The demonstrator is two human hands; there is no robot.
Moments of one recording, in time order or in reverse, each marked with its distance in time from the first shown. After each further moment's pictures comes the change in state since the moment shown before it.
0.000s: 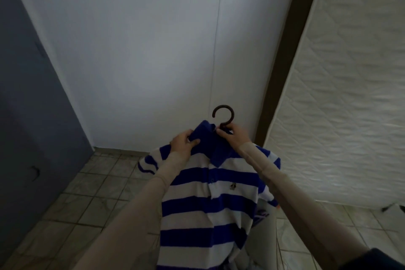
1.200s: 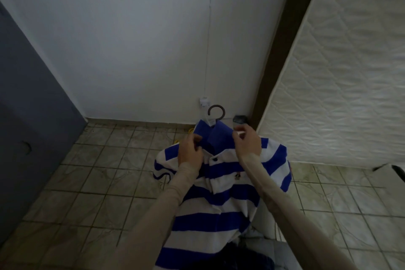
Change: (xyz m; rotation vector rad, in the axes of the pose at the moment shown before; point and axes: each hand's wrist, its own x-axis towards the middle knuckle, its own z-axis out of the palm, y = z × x) left_hand -0.033 -0.061 0.086 0.039 0.061 -0.190; right_hand -0.015 0.101 0.053 0.003 0.417 0.251
